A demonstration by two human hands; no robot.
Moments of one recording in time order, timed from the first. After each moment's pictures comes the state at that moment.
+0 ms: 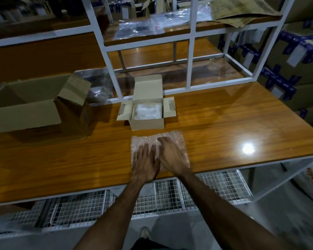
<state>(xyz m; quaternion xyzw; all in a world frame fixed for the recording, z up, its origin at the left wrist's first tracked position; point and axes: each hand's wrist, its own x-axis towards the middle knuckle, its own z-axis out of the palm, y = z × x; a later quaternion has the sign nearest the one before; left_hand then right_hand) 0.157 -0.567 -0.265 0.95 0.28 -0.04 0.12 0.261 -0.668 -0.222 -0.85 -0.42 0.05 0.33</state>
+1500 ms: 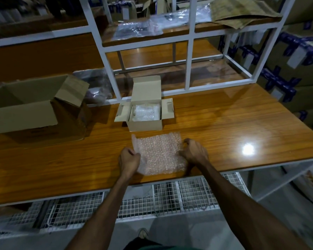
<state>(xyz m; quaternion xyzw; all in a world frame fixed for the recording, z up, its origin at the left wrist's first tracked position) 0.148 -0.551 -0.213 0.71 0.51 0.21 0.45 0.350 -0.727 -0.231 -0.90 -0.28 0.19 0.28</state>
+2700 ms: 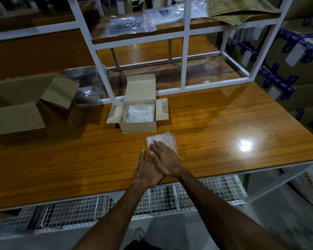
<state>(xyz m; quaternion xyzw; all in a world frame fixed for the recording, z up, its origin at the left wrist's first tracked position) 0.201 -0.598 -0.262 0.98 0.19 -0.05 0.06 0.306 -0.677 -0.250 -0.81 -0.50 0.16 0.26</state>
